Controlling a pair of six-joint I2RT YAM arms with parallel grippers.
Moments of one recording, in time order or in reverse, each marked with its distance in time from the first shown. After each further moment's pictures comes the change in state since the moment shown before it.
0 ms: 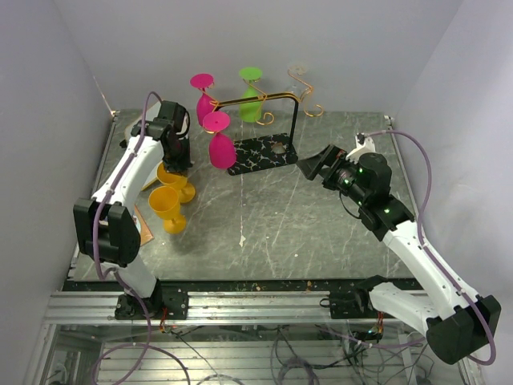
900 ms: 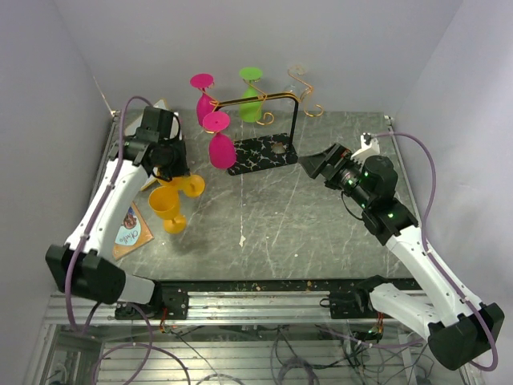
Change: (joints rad) left arm -0.027 -0.311 -0.113 0.026 0.098 -0.059; right arm 0.004 -0.046 -0.010 0.041 -0.009 0.064
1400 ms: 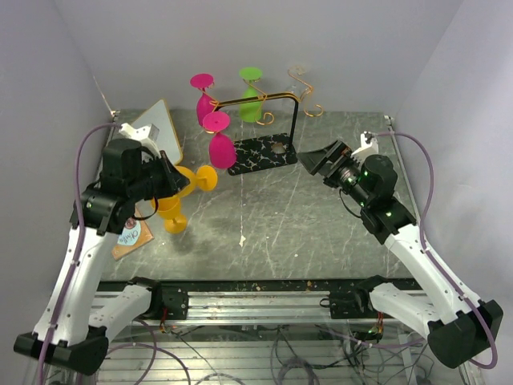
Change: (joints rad) left arm 0.000 -0.439 -0.217 0.161 0.171 -0.159; right arm 0.003 0.016 -0.004 0.065 -0.018 0.090
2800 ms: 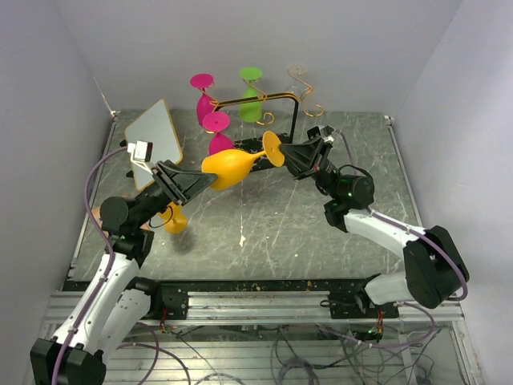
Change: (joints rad) left arm 0.001 -0.193 -0.673 1.484 0.436 -0.818; right arm 0.140 0.415 -0.125 1.431 -0.358 1.136
